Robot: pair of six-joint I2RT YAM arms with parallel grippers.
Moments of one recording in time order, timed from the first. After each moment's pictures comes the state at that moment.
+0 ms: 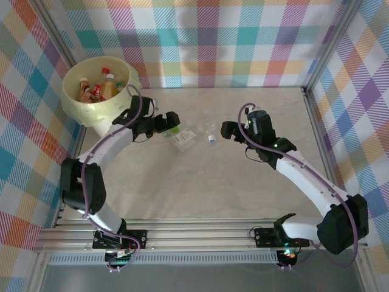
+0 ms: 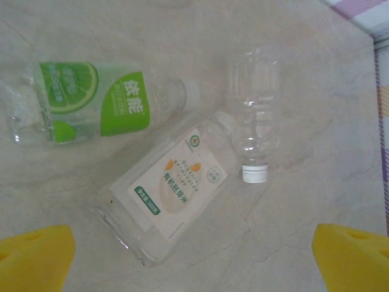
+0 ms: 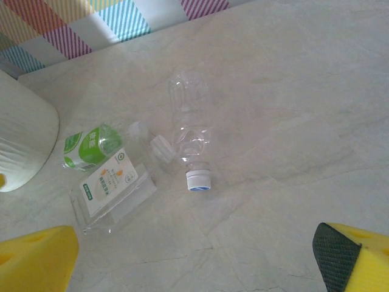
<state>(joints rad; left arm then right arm) -0.27 1.65 1.27 -0.44 0.32 -0.57 0.49 1.24 1.01 -0.36 0.07 0.52</state>
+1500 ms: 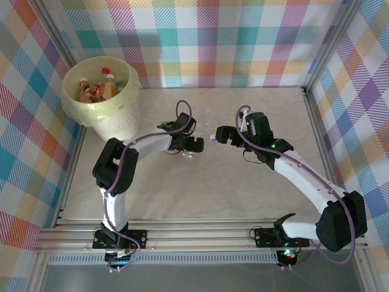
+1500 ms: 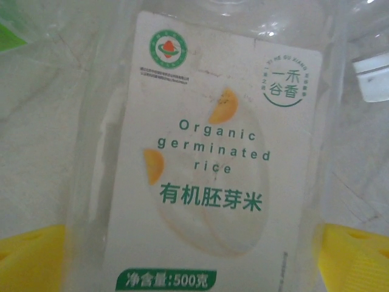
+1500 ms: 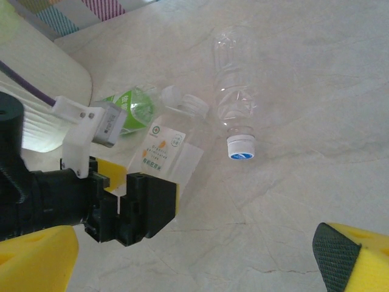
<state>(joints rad) -0.59 1.96 1.38 -0.51 -0.03 -0.44 0.49 1.26 0.98 -0.34 -0.09 0.52</state>
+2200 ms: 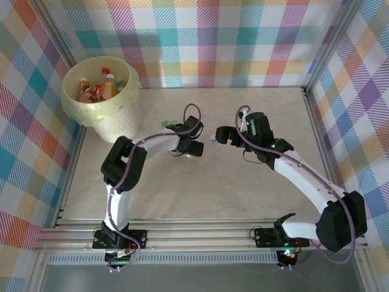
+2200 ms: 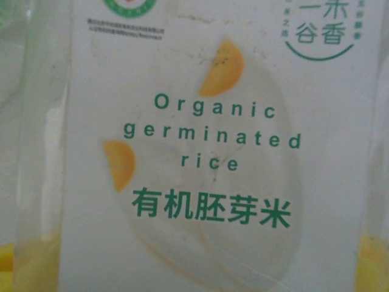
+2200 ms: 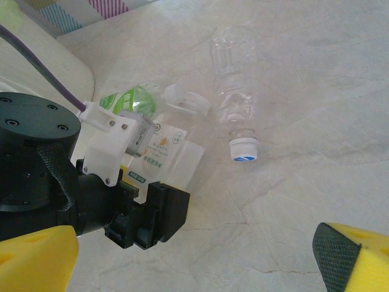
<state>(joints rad) -0.63 2.02 1.43 -0.59 -0.14 -0.39 0.49 1.26 0.98 -0.33 -0.11 0.51</state>
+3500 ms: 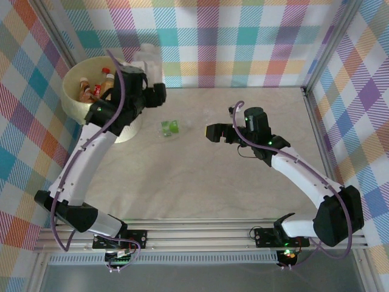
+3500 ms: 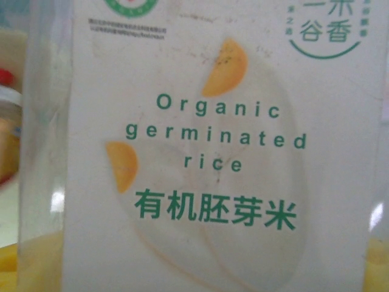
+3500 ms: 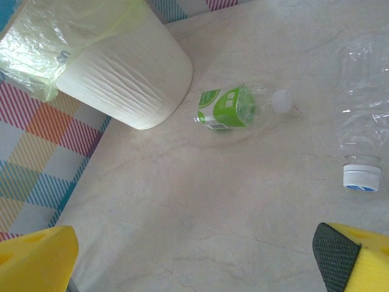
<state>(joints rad) -0.44 1.47 1.85 -0.87 -0.35 -0.28 0.50 1.31 1.01 -0.19 -0.39 0.49</state>
